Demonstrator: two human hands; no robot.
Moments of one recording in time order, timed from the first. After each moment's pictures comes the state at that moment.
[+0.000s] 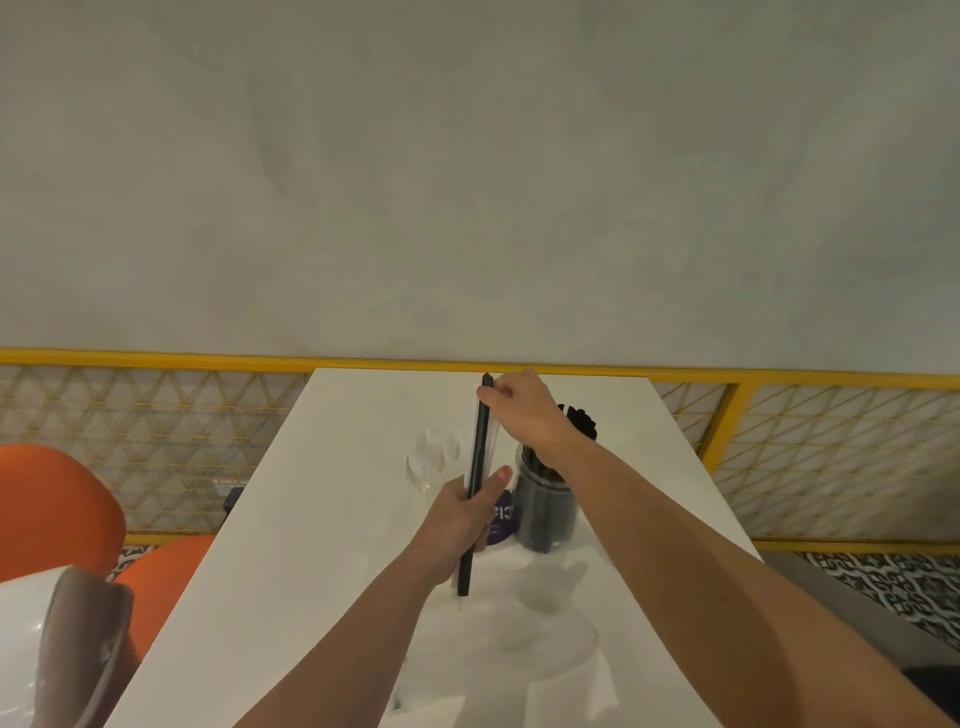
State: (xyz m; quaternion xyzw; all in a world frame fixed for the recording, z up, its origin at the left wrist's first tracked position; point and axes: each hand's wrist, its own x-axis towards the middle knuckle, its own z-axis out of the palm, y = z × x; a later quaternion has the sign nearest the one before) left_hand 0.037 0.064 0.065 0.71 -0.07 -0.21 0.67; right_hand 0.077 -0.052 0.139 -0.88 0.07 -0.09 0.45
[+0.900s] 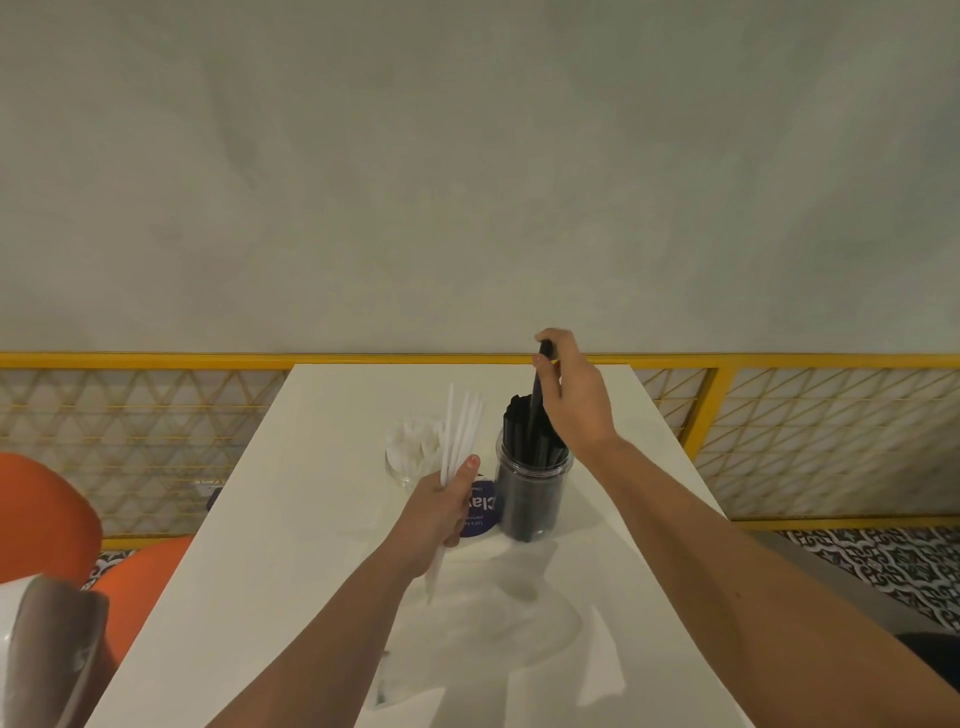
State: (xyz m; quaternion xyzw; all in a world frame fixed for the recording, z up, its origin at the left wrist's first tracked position) left_hand 0.040 0.063 0.059 0.71 -0.04 -0.24 0.66; right_hand 0.054 -0.112 0.127 -0.89 0.04 -0.32 0.33
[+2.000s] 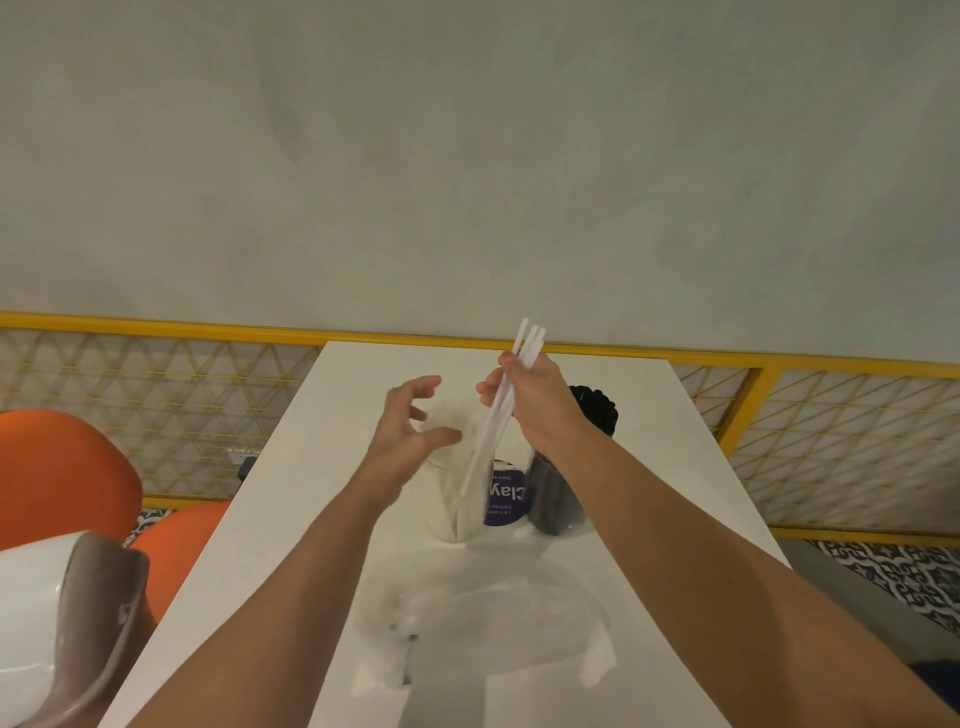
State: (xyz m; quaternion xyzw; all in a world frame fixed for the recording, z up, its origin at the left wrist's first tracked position) left_hand 0.089 0.114 0.083 0.76 -0.10 -0.04 0.64; right_hand 0.079 -0.033 0.135 -0.62 0.13 -0.07 0.77
